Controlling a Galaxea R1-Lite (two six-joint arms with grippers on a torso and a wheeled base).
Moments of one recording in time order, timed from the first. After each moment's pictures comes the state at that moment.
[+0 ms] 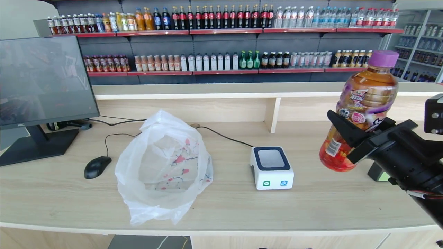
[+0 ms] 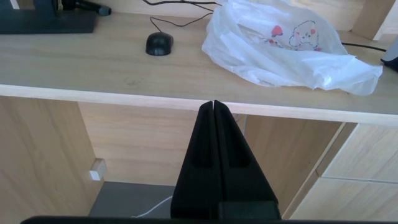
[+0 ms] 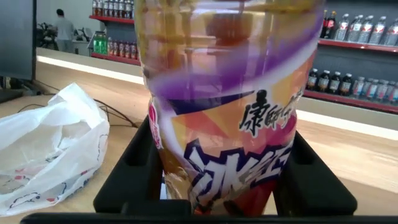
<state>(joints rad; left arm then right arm) 0.00 0.00 0.00 0.00 0.00 0.00 0.42 1.53 -0.32 -1.57 0.00 -0.16</state>
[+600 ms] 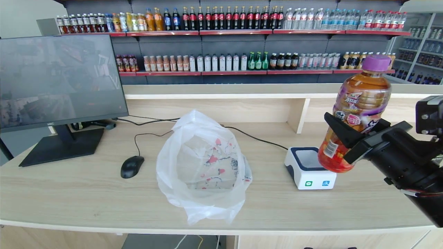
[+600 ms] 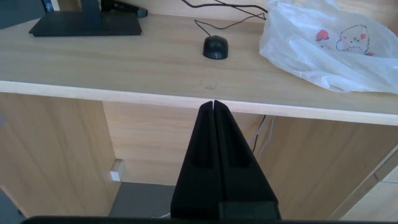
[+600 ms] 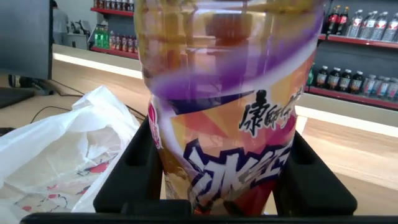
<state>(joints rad) 0.00 0.00 0.00 0.00 0.00 0.00 0.38 1.55 -0.32 -1.57 0.00 -0.15</state>
